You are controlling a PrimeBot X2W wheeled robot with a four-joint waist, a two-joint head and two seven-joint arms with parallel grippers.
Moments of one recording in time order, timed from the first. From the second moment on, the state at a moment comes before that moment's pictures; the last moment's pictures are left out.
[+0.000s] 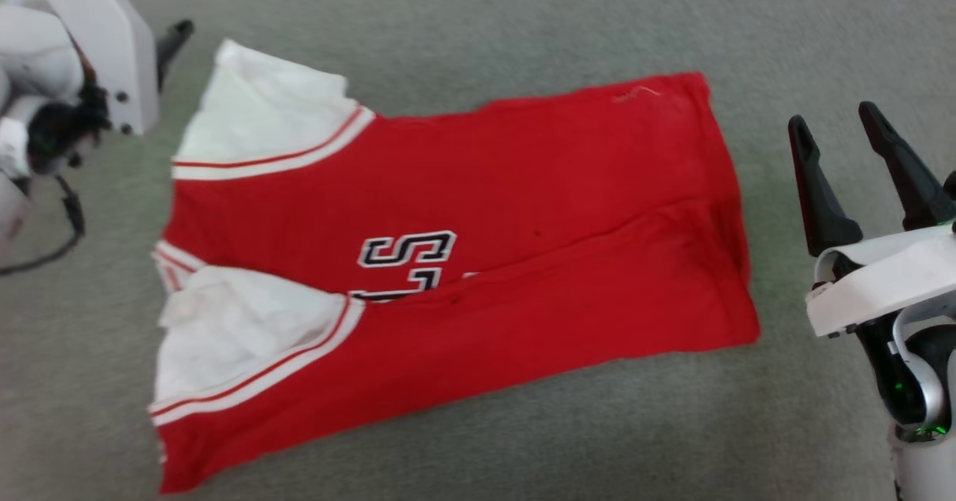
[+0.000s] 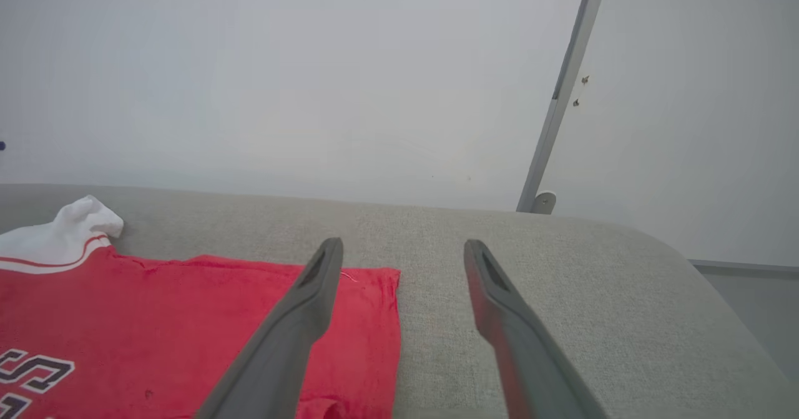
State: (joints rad) left arm -1.30 0.77 -1.02 0.60 -1.11 0.04 0.43; right arm -0.37 -0.19 0.02 -0.11 0.27 0.13 0.14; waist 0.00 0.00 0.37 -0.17
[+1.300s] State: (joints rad) left arm -1.54 0.61 -1.06 1.08 -1.14 -0.08 0.75; right arm -0.83 -0.21 0.21 0.15 0.42 0.13 0.58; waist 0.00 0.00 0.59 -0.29
